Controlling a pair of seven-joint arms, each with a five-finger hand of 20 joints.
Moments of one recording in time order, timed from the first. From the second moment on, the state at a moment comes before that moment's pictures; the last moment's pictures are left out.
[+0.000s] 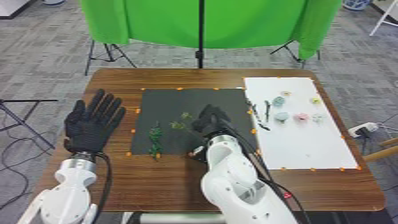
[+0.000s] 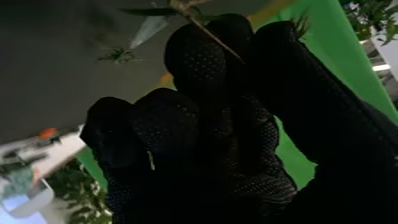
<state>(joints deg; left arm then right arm) 114.3 -62.4 -90.7 -116.6 3.8 7.5 13.8 -87.1 -82.8 52.1 -105.2 -138.3 0.5 44.4</state>
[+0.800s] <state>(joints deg) 114.0 -62.3 -90.9 -116.3 3.2 9.4 12.4 -89.9 -86.3 50.2 -101.0 -142.5 2.4 45.0</state>
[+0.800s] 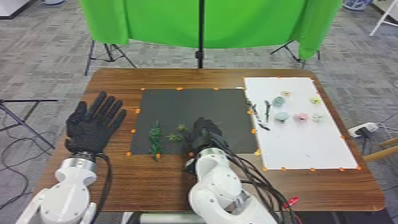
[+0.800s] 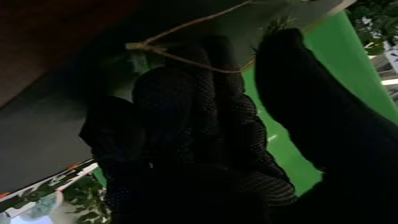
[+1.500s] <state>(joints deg) 121.7 -65.0 -95.2 -119.8 1.9 9.7 18.1 -91.9 -74.5 52.3 -114.5 -134.2 -2.7 41.1</state>
